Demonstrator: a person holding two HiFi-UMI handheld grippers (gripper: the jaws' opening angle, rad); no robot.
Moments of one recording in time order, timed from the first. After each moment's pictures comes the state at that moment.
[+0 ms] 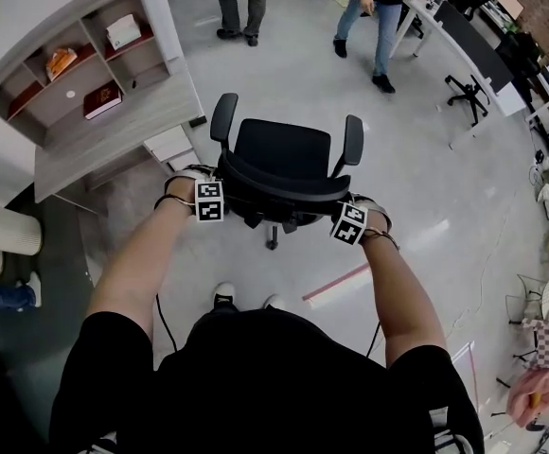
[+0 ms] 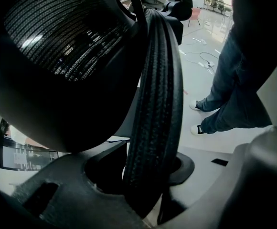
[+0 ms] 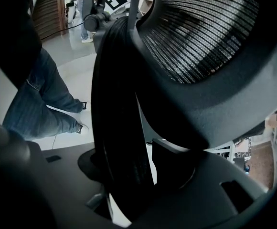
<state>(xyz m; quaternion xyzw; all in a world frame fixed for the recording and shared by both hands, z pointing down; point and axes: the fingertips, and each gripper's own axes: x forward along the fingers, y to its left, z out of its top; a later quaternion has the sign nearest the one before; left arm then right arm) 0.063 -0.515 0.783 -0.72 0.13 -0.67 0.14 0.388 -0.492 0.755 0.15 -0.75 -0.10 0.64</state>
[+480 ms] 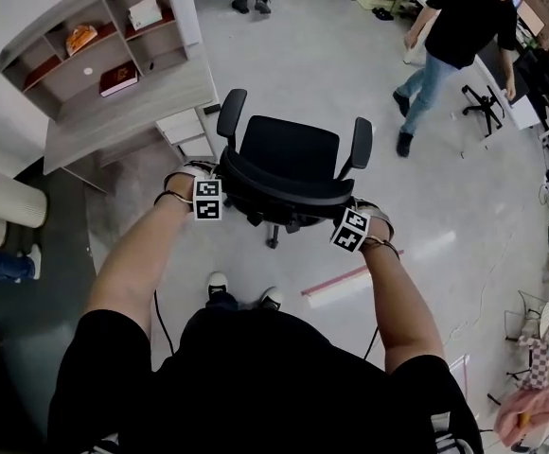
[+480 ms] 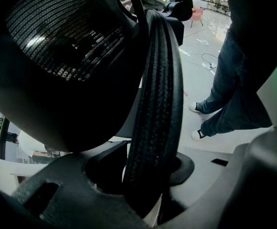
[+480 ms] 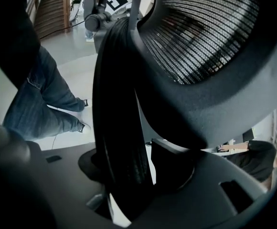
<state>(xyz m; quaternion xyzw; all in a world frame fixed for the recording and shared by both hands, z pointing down) 0.059 -0.469 0.782 -0.72 0.15 -0.66 0.15 0.386 -0.454 0.753 0.15 -0.75 -0.11 0.64</state>
